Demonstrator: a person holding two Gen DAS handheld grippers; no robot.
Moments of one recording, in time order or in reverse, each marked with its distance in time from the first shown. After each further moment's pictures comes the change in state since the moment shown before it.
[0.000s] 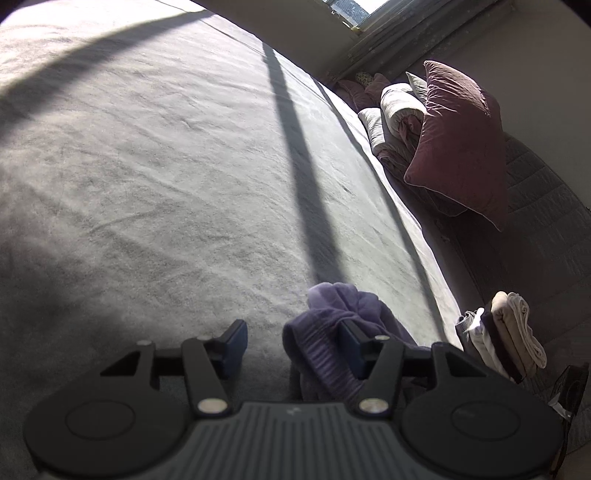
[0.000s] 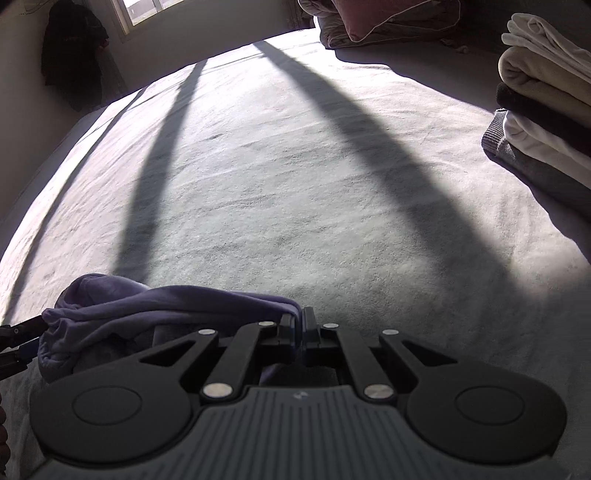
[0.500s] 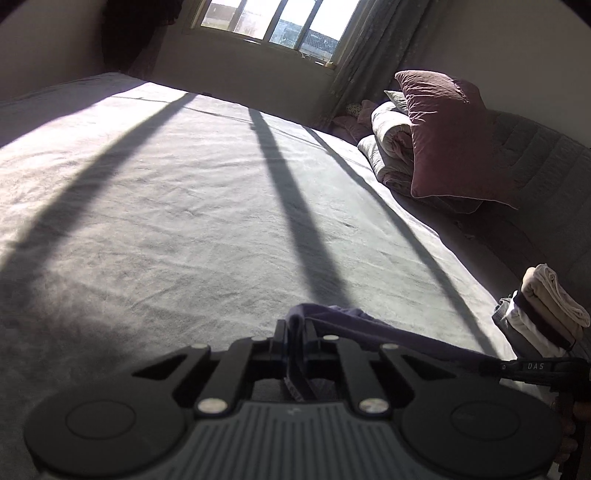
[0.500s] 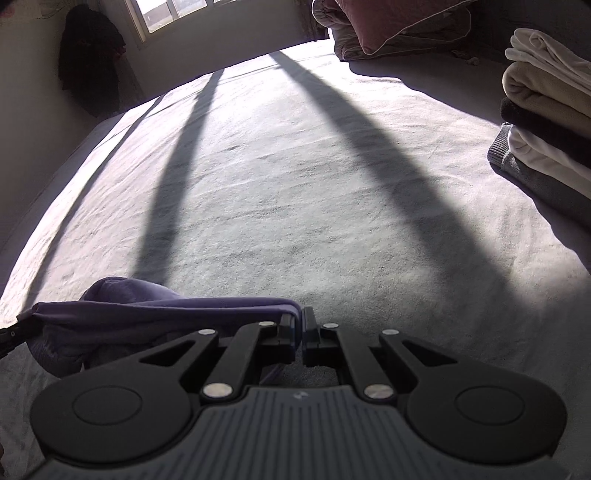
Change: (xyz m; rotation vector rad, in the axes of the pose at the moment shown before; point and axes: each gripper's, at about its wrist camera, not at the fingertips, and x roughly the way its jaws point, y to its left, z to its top) left arm -0.054 -0.057 -0.019 0.270 -0.196 0.212; right arm -0.024 0.007 0.001 -0.038 -0.059 0.058
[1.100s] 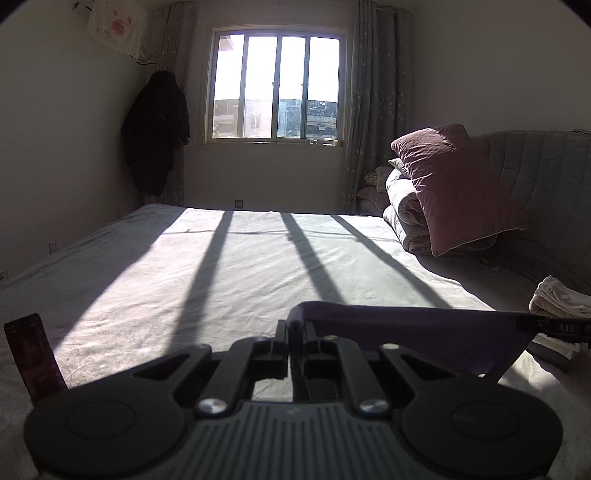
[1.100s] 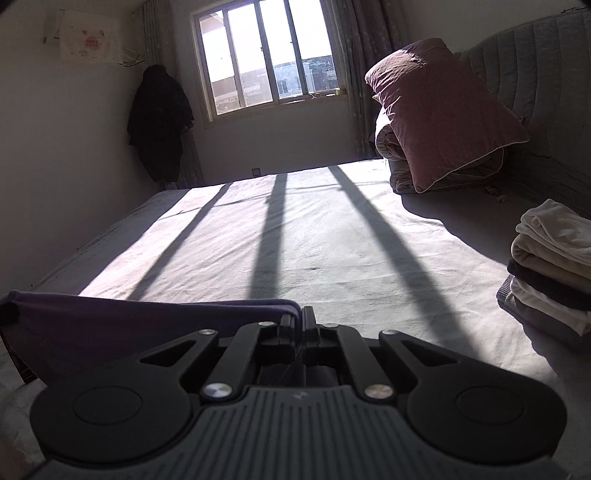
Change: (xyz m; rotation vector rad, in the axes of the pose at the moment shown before) left arm -0.183 -0.043 0.038 0.246 -0.273 0.213; right arm -0.135 0.079 0.003 -0.163 -0.341 0.087
